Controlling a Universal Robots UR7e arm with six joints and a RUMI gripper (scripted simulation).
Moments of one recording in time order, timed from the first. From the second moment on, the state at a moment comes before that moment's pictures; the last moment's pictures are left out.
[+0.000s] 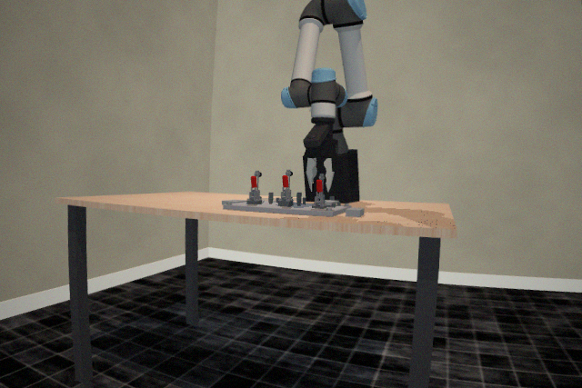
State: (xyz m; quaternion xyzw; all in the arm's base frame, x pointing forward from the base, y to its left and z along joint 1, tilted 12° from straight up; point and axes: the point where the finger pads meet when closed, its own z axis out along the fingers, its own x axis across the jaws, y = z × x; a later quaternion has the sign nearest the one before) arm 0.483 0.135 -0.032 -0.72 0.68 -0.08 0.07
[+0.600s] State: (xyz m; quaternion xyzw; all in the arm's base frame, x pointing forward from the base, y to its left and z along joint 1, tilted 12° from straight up) arm 0.481 0.135 -0.025 -0.72 0.68 -0.08 0.07
